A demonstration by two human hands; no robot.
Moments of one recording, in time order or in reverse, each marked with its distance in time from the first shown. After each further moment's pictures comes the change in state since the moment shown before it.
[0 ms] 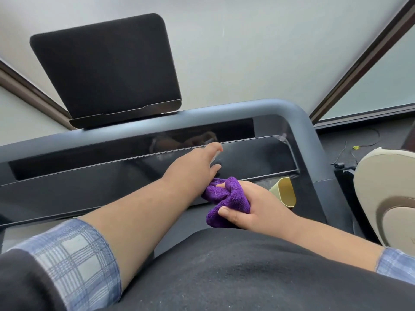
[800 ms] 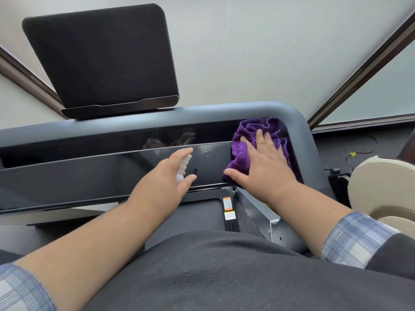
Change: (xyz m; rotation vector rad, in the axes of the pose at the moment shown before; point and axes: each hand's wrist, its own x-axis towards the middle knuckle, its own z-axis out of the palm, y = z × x) left_hand -0.060 -0.025 -0.003 -0.234 0.136 -0.161; right_hand 0.060 0.057 -0.041 -0.772 0.128 0.294
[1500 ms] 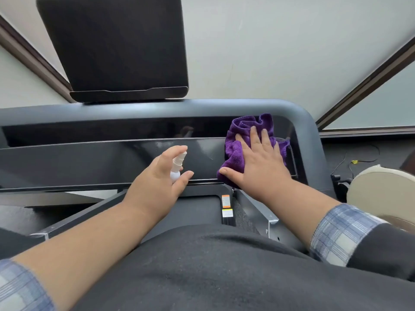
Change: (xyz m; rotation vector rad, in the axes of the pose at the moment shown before) left_hand -0.026 -0.011 0.004 -0.149 0.125 -0.010; right_hand 0.005 -0.014 0.005 -0.090 -0.008 -0.086
